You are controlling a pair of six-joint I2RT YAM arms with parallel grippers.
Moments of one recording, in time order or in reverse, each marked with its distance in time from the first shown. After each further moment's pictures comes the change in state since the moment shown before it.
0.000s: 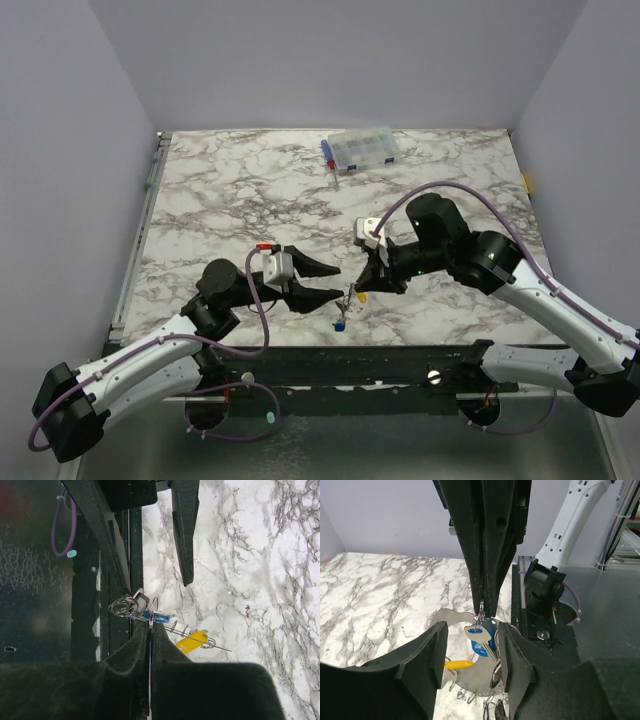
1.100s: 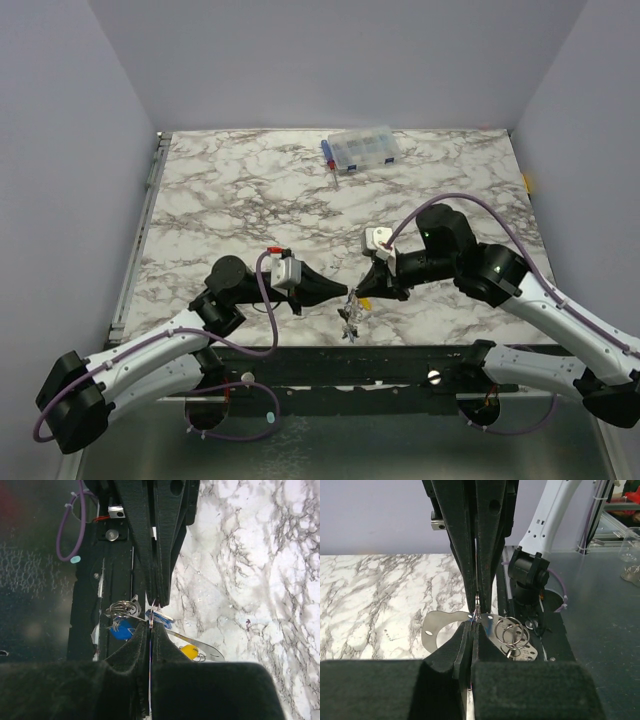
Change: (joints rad) left arm -0.002 0.085 0.000 0.052 0.126 0.037; right arm 0.004 -0.072 -0.108 0.098 -0.054 -0.012
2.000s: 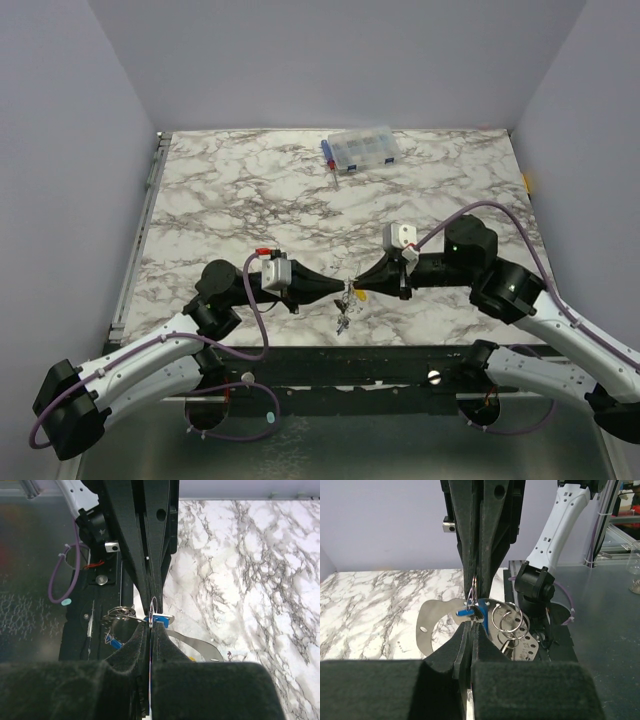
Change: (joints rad) left arm -0.003 -0.064 -0.001 0.027 -0.047 -0.010; right arm 0.001 -0.152 -0.138 0.290 0.032 0.126
